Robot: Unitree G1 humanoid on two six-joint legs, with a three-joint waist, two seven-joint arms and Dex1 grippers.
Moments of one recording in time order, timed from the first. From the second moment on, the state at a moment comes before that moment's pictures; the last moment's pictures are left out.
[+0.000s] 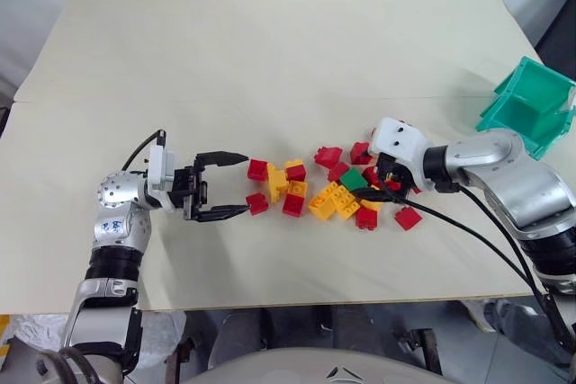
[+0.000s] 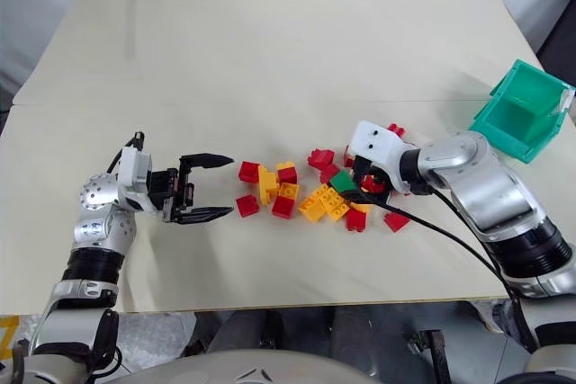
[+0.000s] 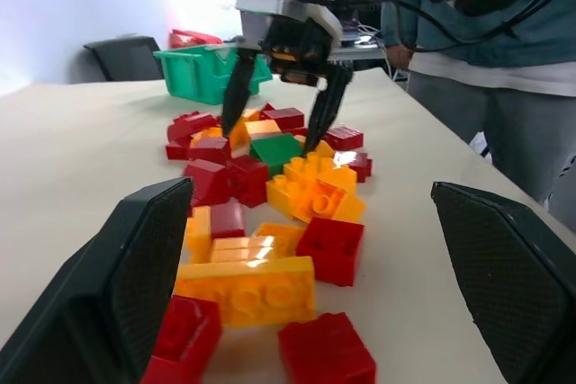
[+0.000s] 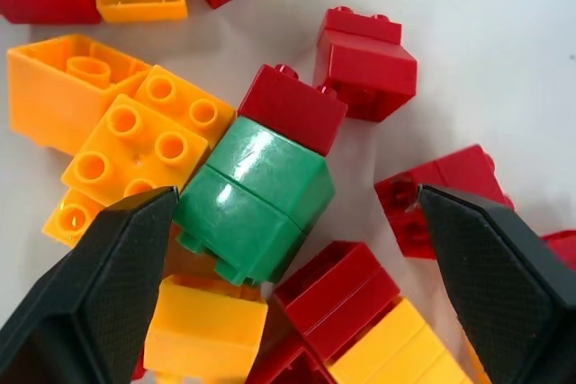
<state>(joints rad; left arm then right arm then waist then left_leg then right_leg) -0.45 0.49 0.06 0.42 -0.56 -0.20 -1.50 -0.66 -0.89 0.37 -0.25 0.23 0.79 0.97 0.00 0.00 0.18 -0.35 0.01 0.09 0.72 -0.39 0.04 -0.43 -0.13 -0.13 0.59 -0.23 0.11</state>
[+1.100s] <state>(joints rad) -0.41 0.47 0.07 0.33 -0.56 -0.19 -1.48 -0.79 -0.74 0.50 -0.15 0.08 0.85 1.13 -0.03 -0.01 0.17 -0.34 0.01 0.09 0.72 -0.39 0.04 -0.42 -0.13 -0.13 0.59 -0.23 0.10</state>
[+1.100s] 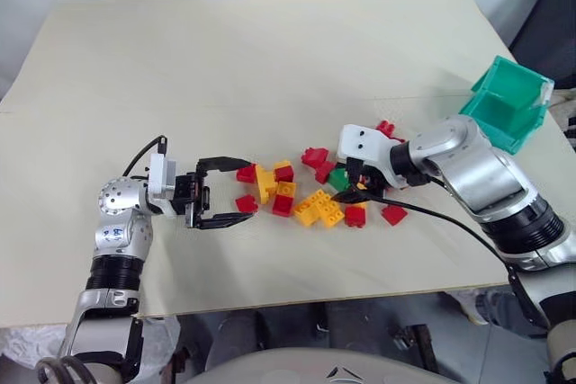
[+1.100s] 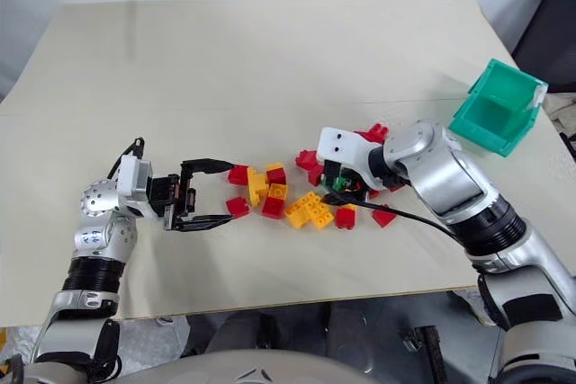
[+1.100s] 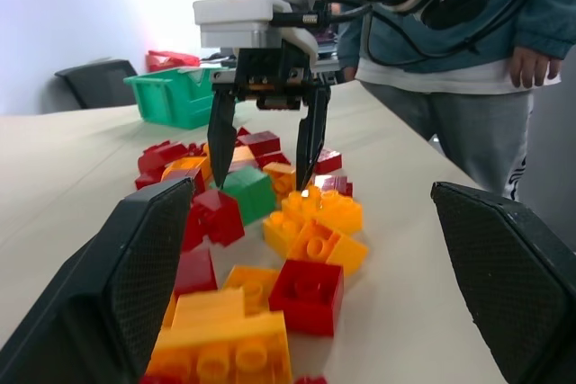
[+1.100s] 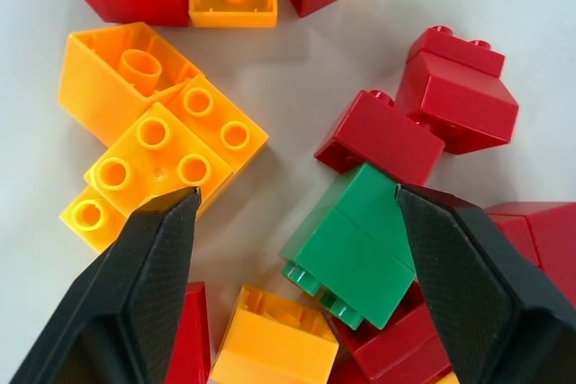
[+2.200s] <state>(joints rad) -0.50 0.43 0.04 0.34 -0.50 -0.14 -1.41 -0.61 -0.77 0.00 -0.38 0.28 1.13 0.95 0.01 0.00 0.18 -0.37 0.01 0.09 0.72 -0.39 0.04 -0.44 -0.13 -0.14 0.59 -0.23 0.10</state>
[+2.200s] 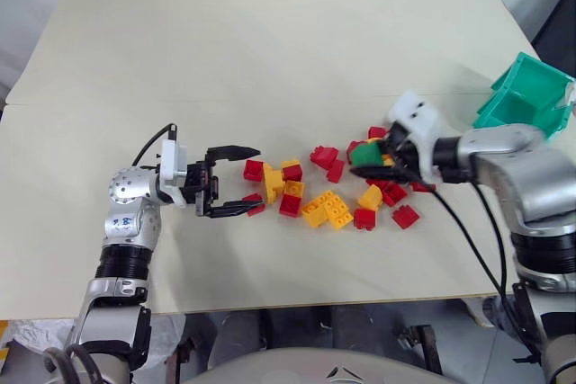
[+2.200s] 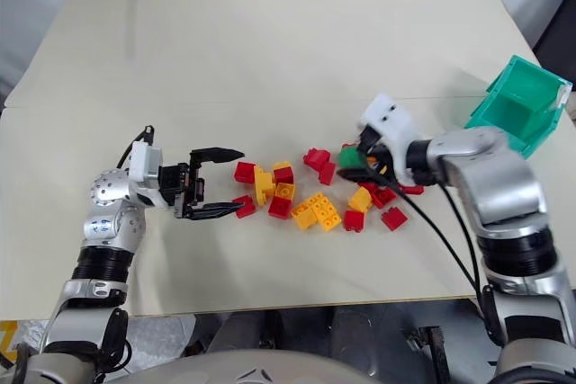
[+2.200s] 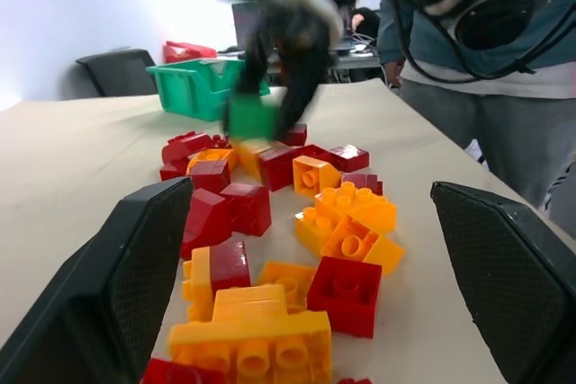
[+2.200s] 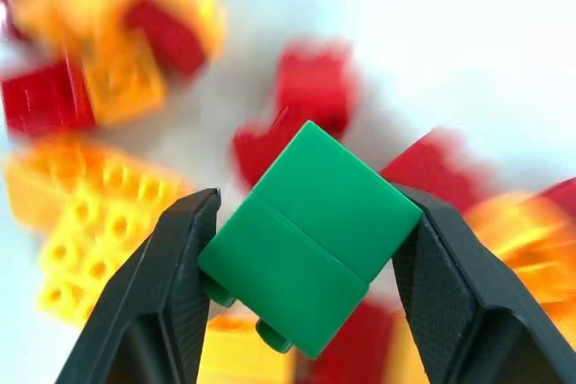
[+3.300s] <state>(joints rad) -0.92 0.18 -0.11 0.59 -0.18 -0.01 -0.91 -0.91 -0.93 -0.14 0.92 -0.02 0.23 0.54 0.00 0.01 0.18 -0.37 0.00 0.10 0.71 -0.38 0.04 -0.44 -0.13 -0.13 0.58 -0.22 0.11</state>
